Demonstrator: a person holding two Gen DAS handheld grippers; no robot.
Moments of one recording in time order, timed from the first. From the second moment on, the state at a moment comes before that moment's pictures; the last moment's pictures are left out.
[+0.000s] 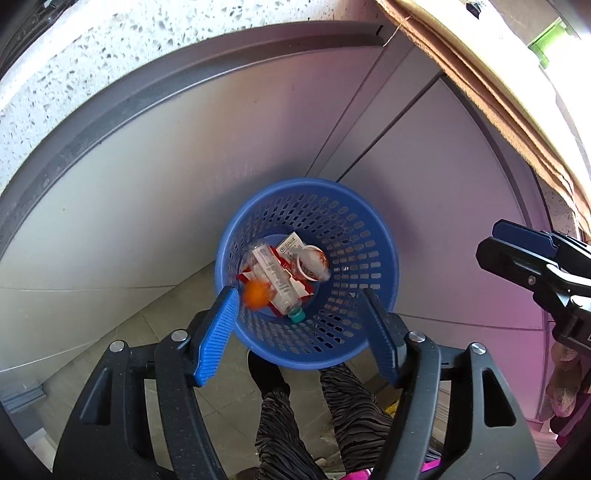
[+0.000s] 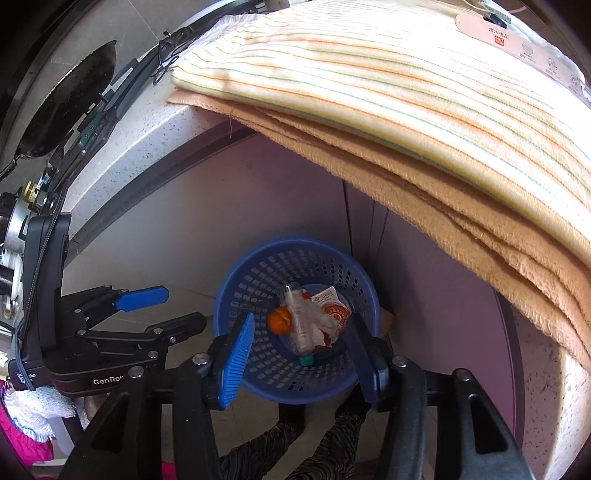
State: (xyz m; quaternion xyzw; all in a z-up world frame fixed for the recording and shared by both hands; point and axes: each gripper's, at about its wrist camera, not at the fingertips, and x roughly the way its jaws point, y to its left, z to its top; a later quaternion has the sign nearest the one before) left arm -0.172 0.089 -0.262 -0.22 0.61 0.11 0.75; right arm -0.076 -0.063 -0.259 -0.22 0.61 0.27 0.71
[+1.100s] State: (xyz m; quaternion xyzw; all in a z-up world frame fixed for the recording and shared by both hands) left arm -0.090 0.096 -0.122 -0.20 0.49 0.09 0.85; right arm -0.013 -0.110 -0.083 -0.15 0.50 0.30 0.80
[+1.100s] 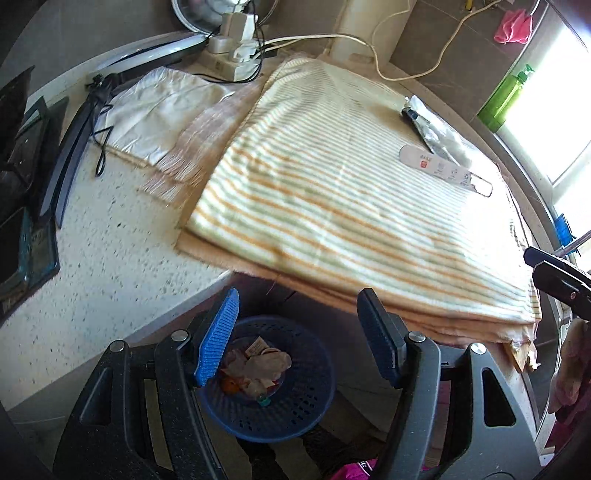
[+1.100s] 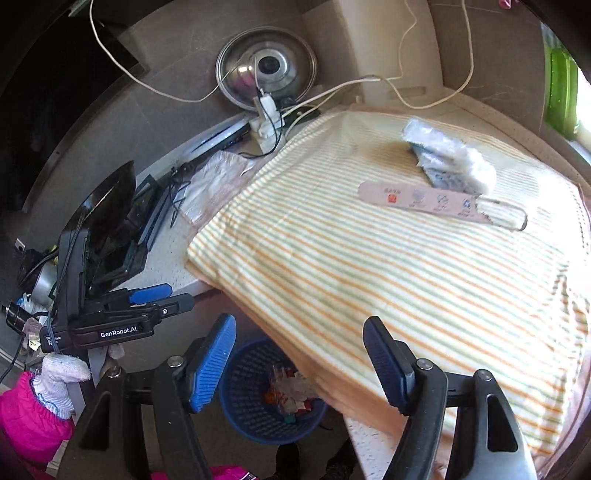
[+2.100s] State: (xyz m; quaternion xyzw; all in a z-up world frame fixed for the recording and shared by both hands) left arm 0.134 0.005 -0.081 -0.11 0.49 -0.04 0.87; right arm 0.200 -0.186 -0.036 -0.13 0.49 0.22 0.83
